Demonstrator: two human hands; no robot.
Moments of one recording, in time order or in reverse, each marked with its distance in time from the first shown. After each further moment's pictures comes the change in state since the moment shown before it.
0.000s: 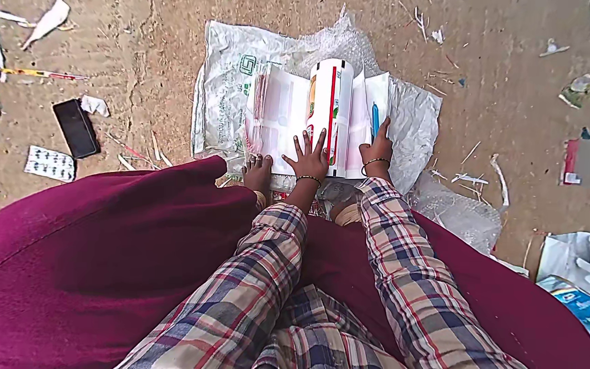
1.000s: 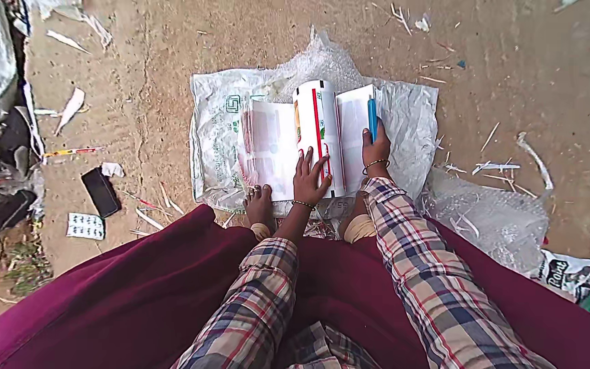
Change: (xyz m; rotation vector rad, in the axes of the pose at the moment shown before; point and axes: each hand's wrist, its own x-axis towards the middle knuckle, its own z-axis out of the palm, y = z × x) left_hand 0.024 -0.025 0.024 -0.241 0.213 0.466; right_hand 0.066 0.024 0.028 0.444 0.154 -0.086
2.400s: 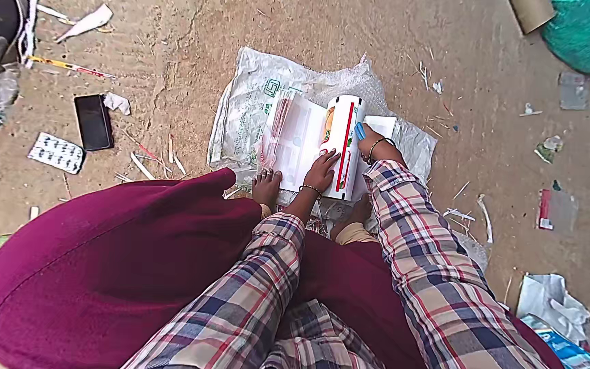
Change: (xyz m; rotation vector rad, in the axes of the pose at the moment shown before) left_hand 0.017 -0.007 -0.033 -0.394 -0.114 -0.051; right_hand -0.013 -0.147 -0.003 -0.553 -0.620 0.072
